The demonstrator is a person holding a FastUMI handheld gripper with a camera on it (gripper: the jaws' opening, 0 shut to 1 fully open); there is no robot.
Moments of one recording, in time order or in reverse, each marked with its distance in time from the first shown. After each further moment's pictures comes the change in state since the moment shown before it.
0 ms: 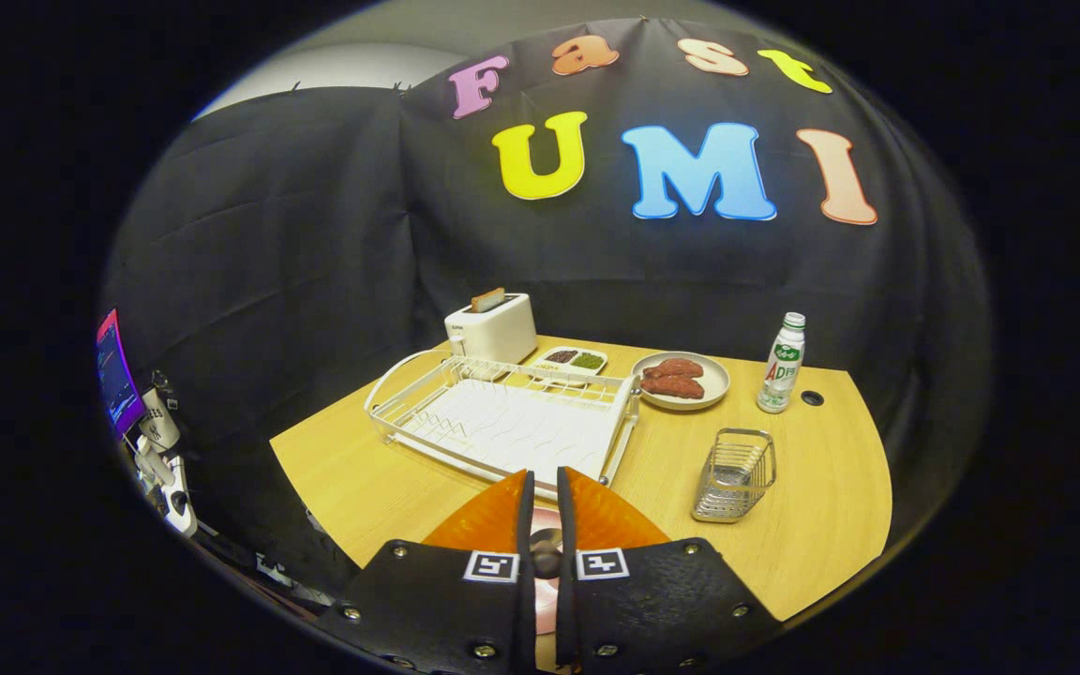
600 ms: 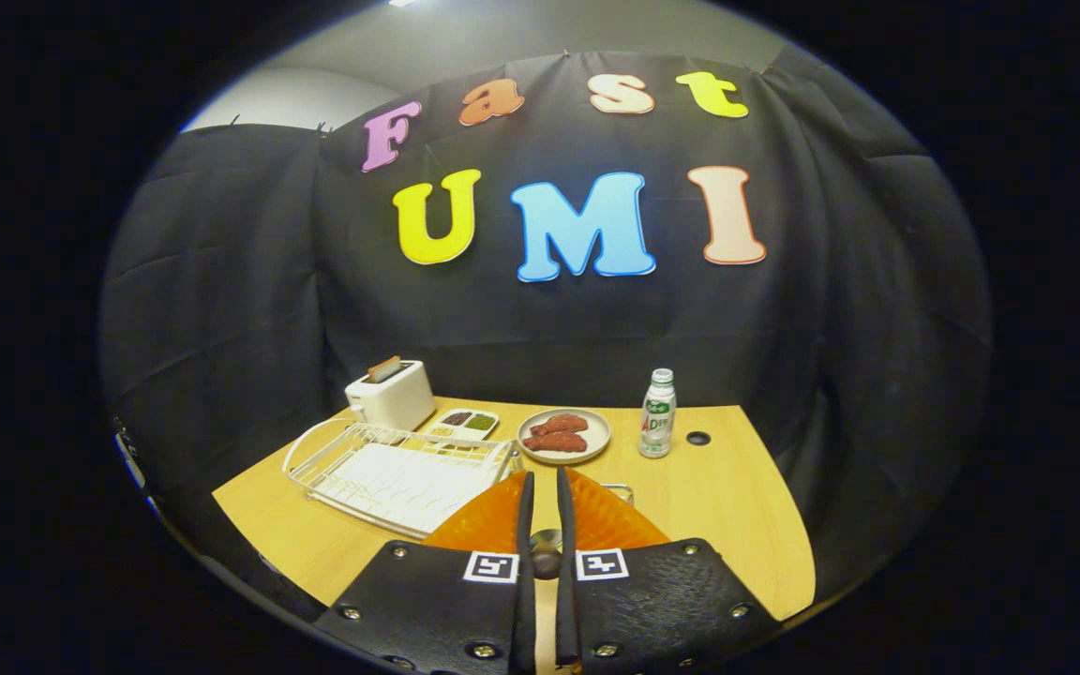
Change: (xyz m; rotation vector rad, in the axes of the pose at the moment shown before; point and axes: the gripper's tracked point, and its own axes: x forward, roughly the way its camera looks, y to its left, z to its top) arm -0.059 -0.096 0.060 0.075 -0.150 -0.253
